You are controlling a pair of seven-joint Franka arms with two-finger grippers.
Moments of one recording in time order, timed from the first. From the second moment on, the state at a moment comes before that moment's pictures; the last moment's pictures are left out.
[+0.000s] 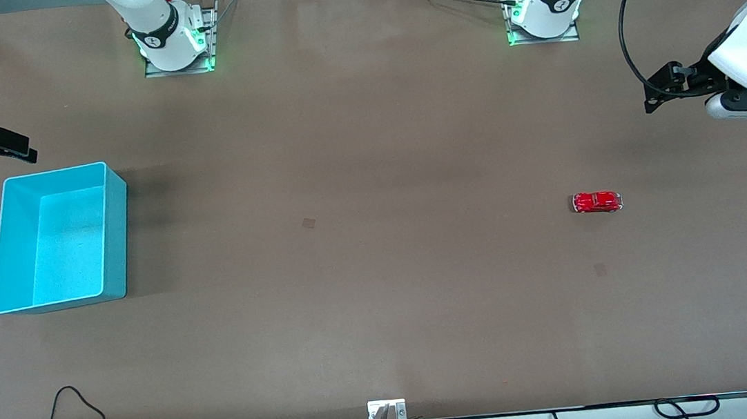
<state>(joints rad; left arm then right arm) -0.01 -0.01 -0.04 -1.67 -0.01 1.62 0.05 -0.02 -0.02 -0.06 -1.69 -0.01 1.56 -0.03</state>
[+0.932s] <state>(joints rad) -0.01 0.00 -0.05 -1.67 -0.01 1.40 0.05 -0.02 -0.02 -0.06 -1.69 -0.01 1.56 -0.03</state>
